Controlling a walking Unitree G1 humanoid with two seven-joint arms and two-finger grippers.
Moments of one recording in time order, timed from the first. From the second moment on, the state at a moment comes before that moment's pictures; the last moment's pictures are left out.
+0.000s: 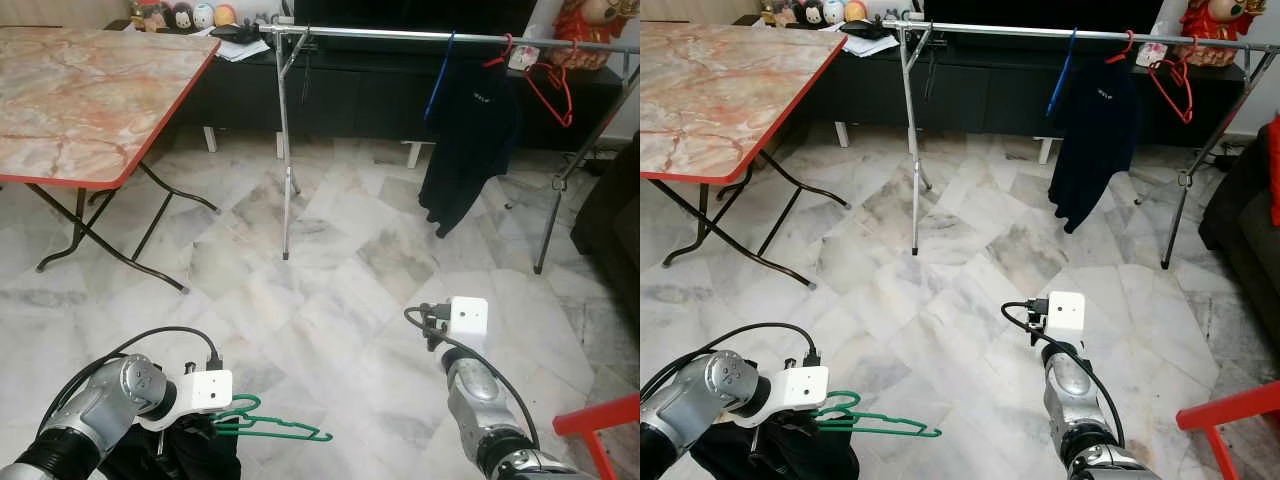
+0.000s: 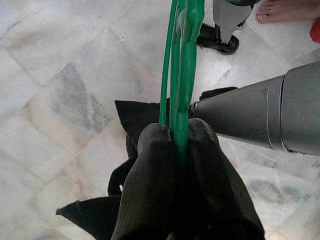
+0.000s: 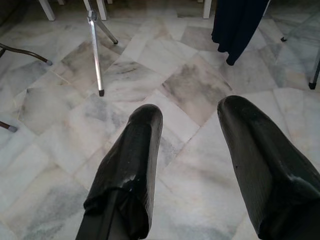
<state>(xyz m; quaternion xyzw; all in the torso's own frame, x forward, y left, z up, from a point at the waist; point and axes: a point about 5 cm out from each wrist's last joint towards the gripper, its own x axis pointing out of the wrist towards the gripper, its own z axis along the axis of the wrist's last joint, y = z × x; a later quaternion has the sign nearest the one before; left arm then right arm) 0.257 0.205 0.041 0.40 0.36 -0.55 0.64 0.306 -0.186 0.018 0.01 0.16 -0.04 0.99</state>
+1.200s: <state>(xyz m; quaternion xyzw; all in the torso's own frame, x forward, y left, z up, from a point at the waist) 0.257 0.204 0.041 0.40 0.37 -0.55 0.64 0.310 -0.180 0.022 0.01 0.14 -0.03 0.99</state>
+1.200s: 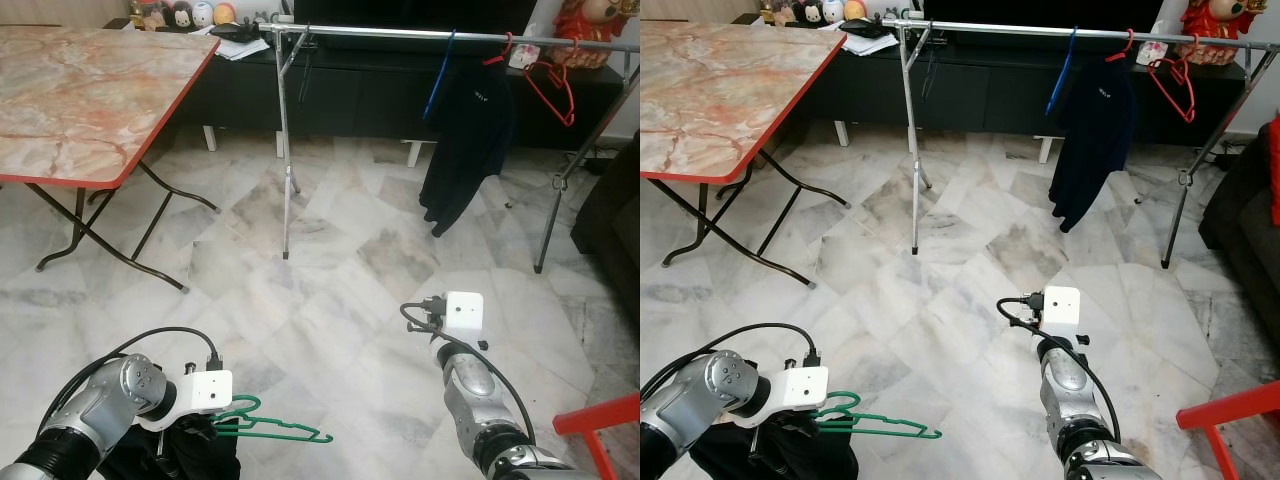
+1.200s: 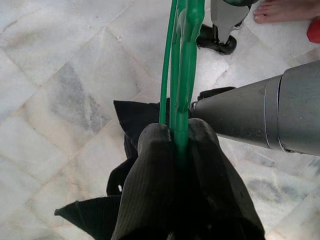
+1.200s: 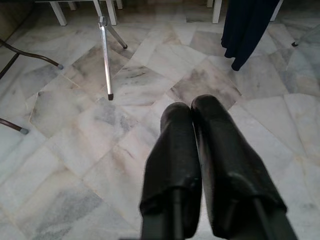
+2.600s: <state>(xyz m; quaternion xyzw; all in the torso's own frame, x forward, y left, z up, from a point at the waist) 0.256 0.204 0.041 0.39 0.37 -0.55 0.64 0.311 -0.170 0.023 0.01 0.14 0.01 0.99</state>
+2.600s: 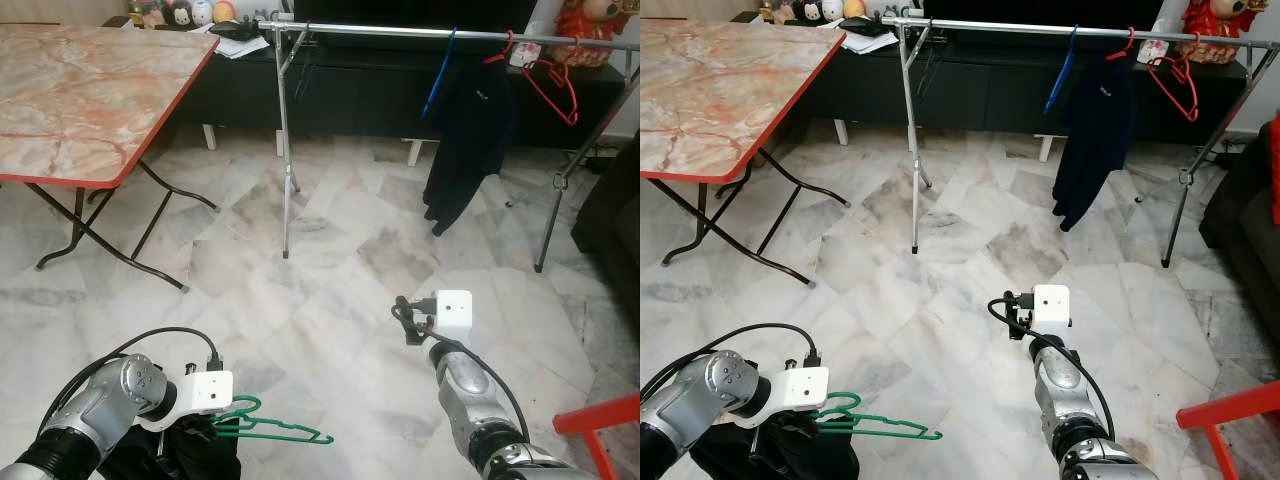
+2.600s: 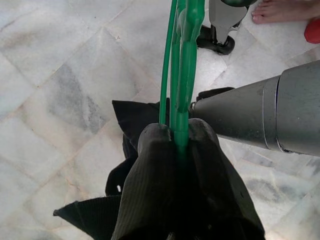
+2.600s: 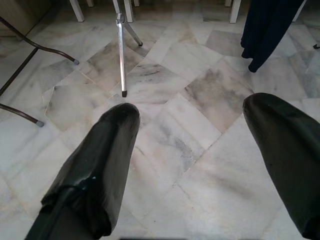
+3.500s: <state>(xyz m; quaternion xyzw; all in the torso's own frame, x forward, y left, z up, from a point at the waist) 0.256 0.204 0.041 0.39 0.37 -0.55 0.64 0.310 -0.159 0.020 0.02 0.15 0.05 0.99</state>
